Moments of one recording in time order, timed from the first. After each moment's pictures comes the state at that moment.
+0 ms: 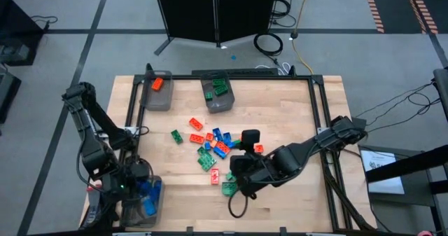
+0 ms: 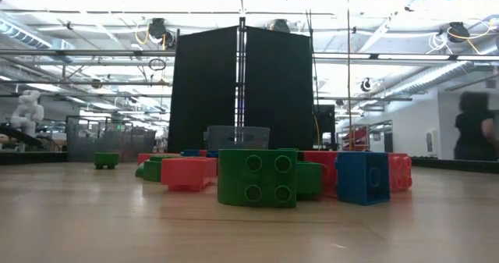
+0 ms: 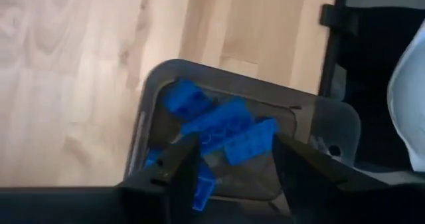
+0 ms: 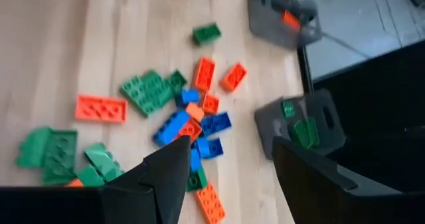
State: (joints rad) left arm -1.08 1.13 0.94 -1.00 -0.18 -1.27; right arm 0.48 1.91 1.98 -1.20 0.72 0.23
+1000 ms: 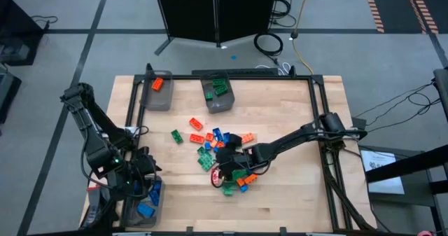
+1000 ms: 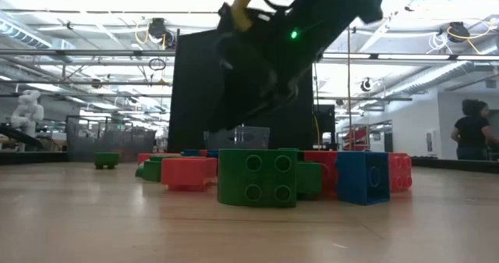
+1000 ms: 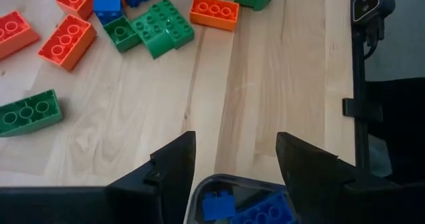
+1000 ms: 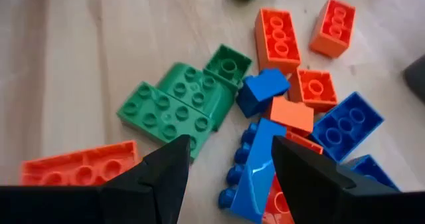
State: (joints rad) left arm -1.00 1.13 0.94 -0.95 -0.48 -1.09; right arm 0.27 2.02 1.29 -0.12 0.47 0.37
